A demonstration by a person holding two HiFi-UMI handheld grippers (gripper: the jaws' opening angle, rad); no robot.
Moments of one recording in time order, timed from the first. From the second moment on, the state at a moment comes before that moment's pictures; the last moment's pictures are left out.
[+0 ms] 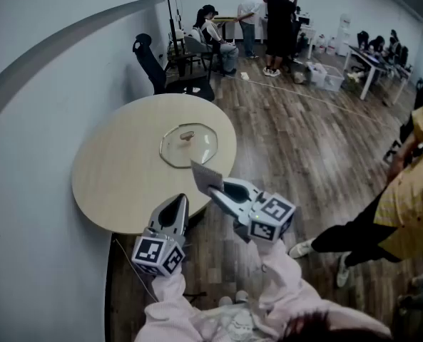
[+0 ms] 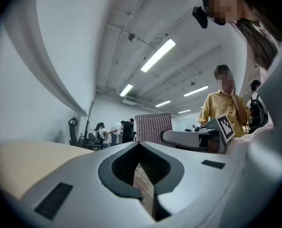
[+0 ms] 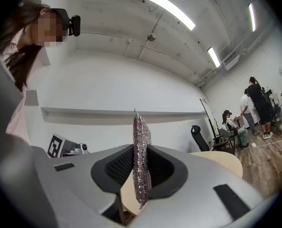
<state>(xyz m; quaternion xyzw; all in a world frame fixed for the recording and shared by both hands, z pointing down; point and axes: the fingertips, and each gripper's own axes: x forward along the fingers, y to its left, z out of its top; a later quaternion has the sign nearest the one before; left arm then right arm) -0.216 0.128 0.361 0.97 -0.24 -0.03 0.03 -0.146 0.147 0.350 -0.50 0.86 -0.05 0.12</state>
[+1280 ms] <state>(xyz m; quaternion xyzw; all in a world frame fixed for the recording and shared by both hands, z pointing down) -0.158 0.142 0.379 0.97 -0.25 -0.02 0.05 -0.080 0.156 0.366 -0.50 0.85 -0.08 0.13</state>
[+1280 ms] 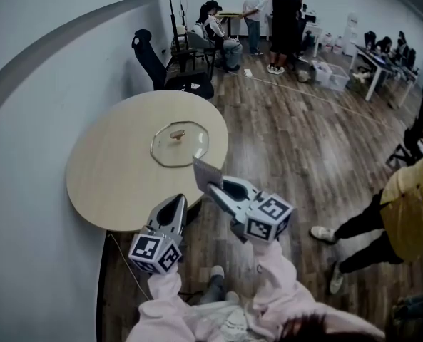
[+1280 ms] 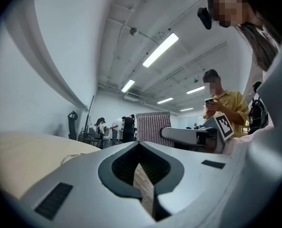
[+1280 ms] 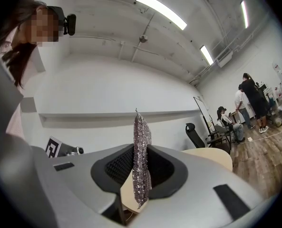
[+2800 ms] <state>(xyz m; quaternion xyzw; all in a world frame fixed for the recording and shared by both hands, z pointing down) -0.102 -0.041 0.386 0.97 -0.22 -0.03 0.08 -0.023 -0.019 0.372 -0.55 0.82 -0.10 0.11</state>
